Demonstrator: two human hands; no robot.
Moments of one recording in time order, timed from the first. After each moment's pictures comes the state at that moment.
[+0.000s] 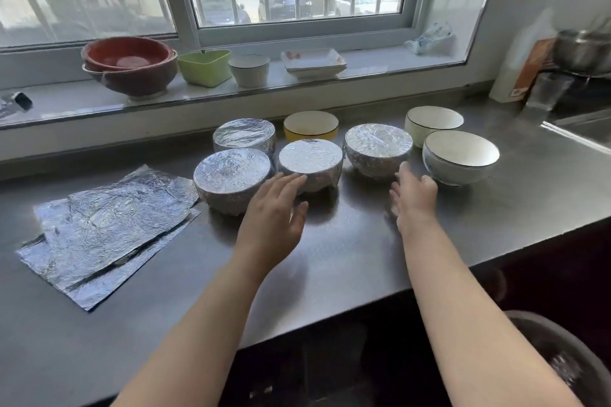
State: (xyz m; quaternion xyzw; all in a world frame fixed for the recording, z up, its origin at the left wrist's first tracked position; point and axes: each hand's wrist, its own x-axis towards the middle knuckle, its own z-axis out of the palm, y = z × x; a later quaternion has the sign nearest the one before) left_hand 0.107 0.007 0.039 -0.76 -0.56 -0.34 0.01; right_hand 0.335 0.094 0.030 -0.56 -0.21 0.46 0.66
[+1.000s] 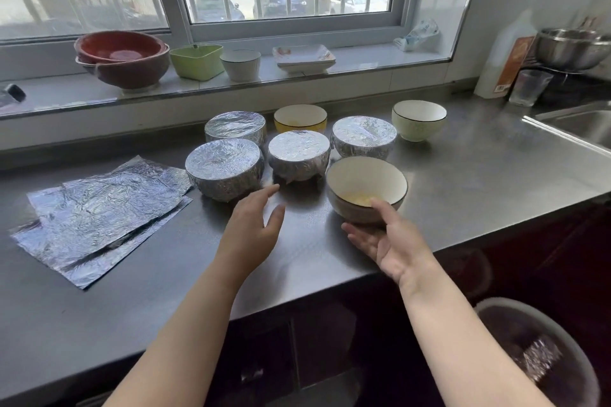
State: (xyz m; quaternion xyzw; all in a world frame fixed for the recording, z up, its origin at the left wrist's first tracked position) left_hand 0.101 -0.026 0.020 -0.68 -0.61 -0.38 -0.15; right_hand 0.327 -0.029 0.035 -0.45 -0.20 0.69 0.54
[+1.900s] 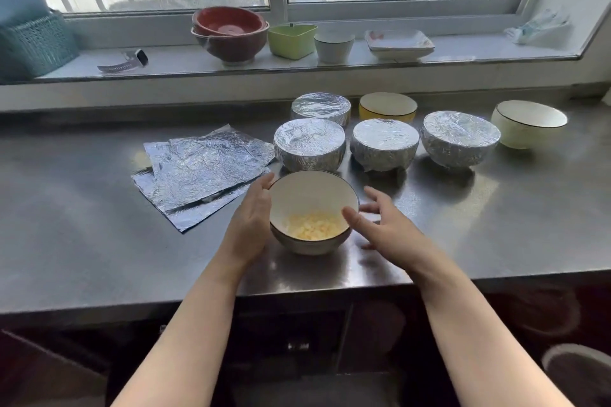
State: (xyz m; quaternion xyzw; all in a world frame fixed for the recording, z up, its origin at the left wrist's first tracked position) left_hand 0.011 -0.084 0.015 -0.49 -0.62 -0.53 -0.31; right_hand 0.233 -0.044 0.045 -0.48 -0.66 0.51 0.27
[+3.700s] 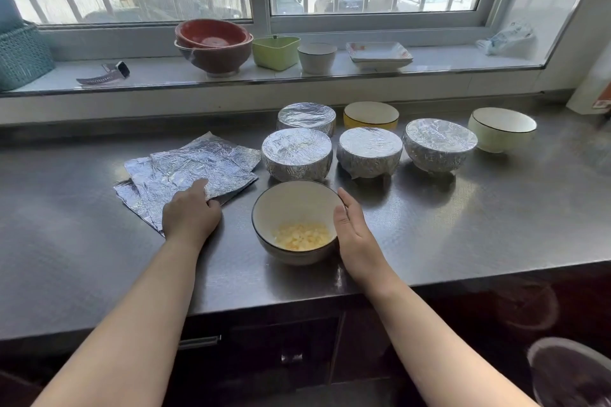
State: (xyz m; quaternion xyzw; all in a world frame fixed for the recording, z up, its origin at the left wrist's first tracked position) left_hand -0.090 -0.037 -0.001 -0.47 -0.86 -0.22 0.01; right_hand 0.197 -0.056 0.022 -0.45 -0.60 0.52 0.41
